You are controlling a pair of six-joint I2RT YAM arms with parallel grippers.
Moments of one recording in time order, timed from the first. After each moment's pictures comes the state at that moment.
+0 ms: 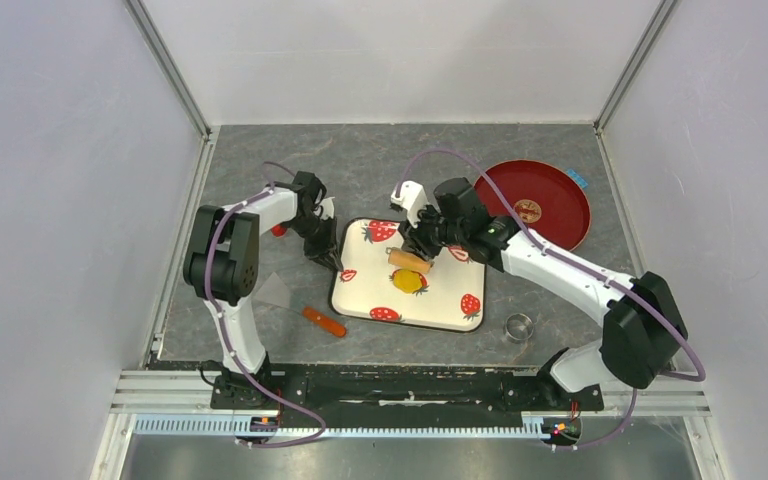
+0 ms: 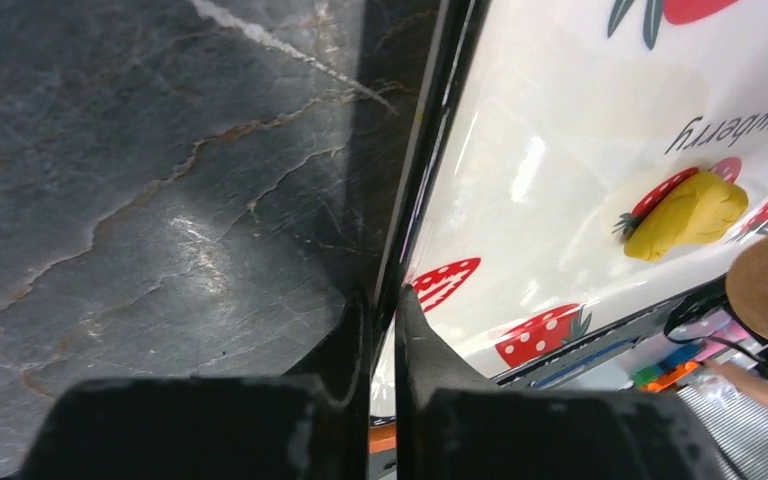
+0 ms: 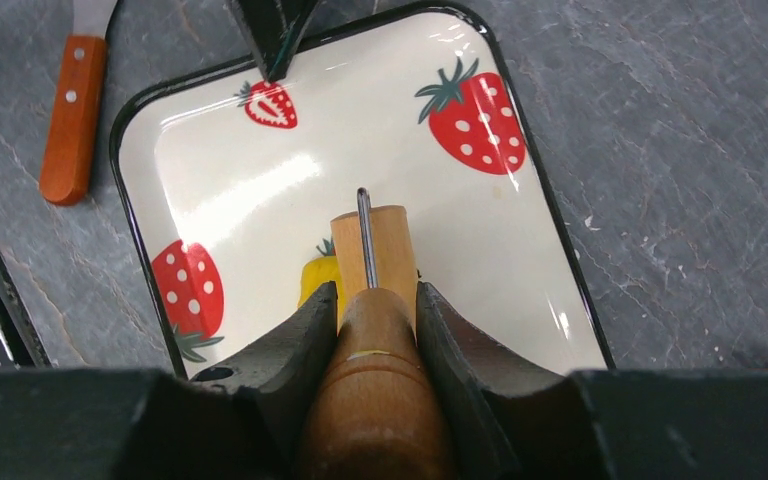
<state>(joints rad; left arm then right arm) -0.23 1.93 1.22 -0.77 0.42 -0.27 0.68 1.44 1.05 -0.24 -0.30 -0.26</state>
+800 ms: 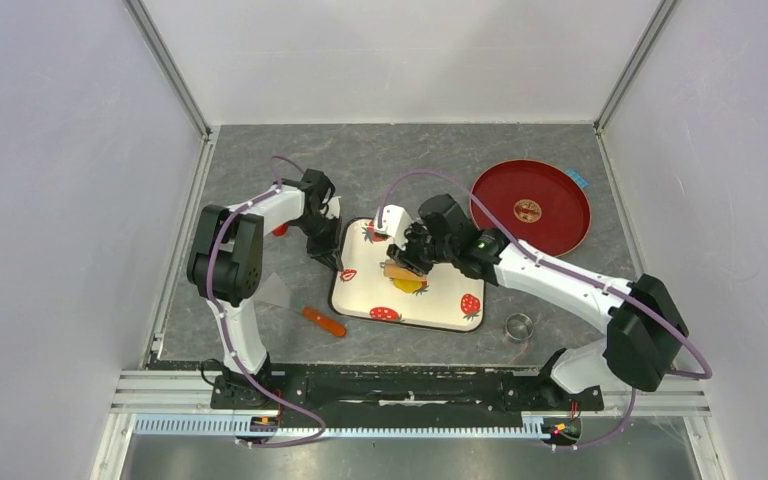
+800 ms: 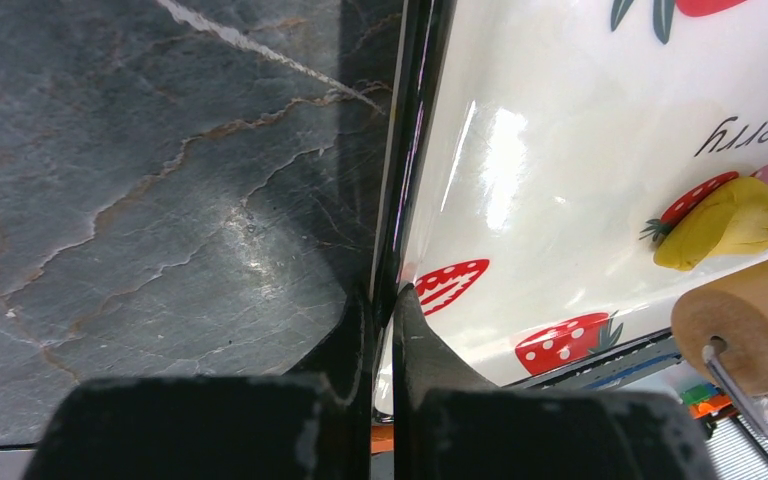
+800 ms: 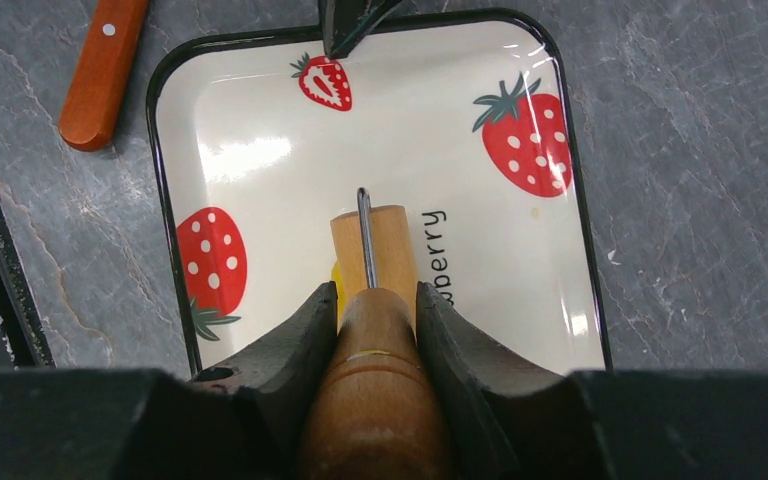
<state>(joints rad) -0.28 1.94 1.27 -0.82 0.32 -0.24 0.81 1.43 1.02 -0.27 -0.24 -0.40</state>
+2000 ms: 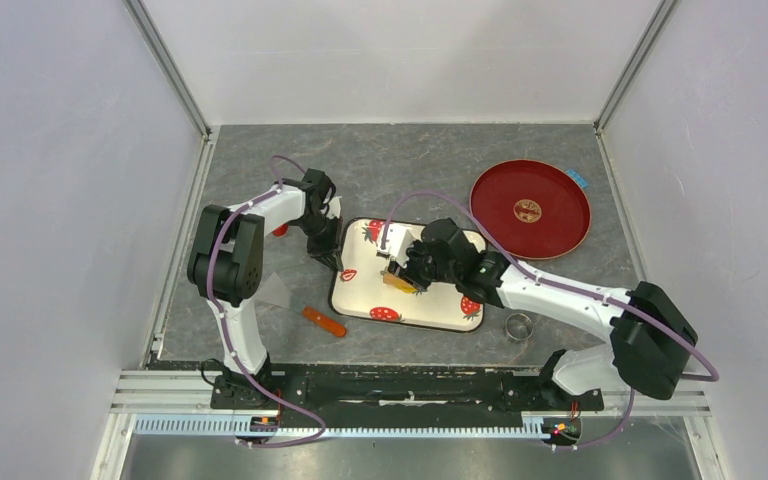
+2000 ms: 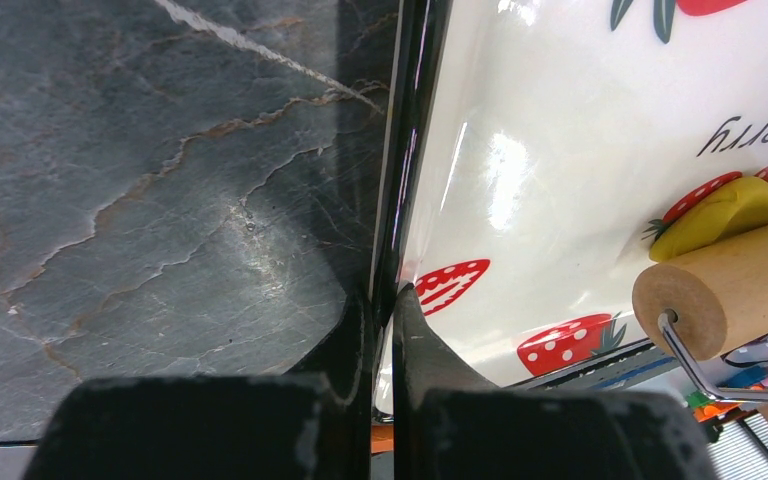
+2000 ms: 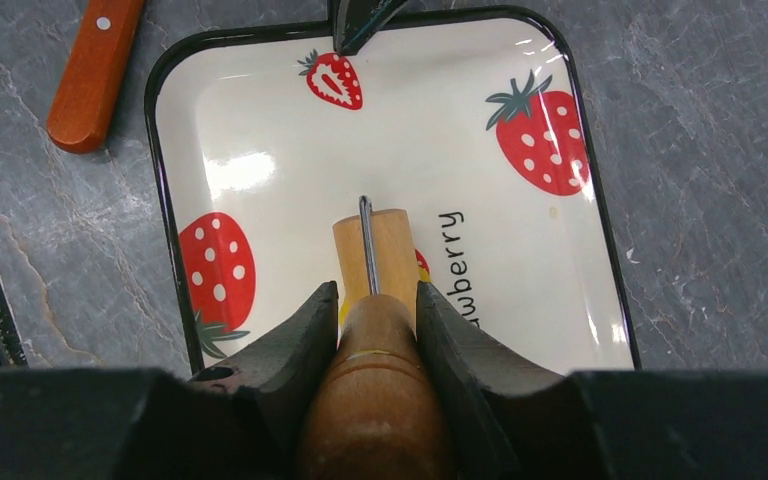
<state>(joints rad) -0.29 1.94 1.28 -0.83 0.31 -0.24 0.89 1.38 0.85 -0.08 -0.15 -0.36</state>
